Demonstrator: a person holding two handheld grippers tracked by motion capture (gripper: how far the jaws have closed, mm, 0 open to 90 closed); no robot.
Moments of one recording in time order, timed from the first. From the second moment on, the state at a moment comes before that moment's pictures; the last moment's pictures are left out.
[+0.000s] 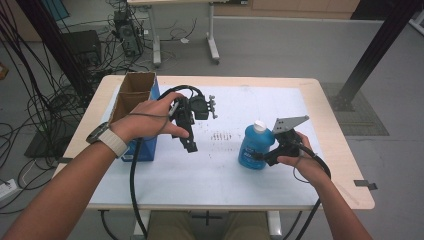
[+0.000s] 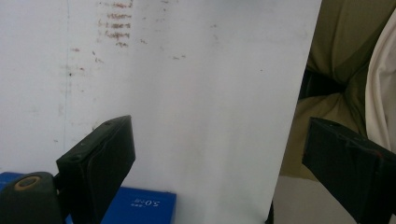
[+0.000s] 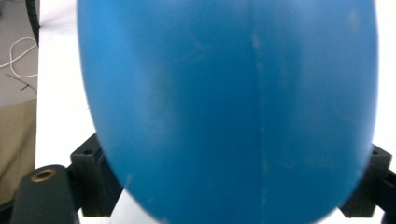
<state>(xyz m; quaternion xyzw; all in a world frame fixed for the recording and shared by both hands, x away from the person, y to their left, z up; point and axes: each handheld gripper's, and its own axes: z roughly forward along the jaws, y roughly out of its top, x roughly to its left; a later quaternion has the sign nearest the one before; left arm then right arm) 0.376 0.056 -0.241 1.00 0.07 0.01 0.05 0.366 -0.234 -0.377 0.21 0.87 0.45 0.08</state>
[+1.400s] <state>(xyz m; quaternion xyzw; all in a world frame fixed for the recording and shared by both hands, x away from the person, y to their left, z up) 0.376 0.054 -0.243 1.00 0.07 0.00 0.05 0.364 -0.234 -0.387 0.20 0.85 0.47 0.09</state>
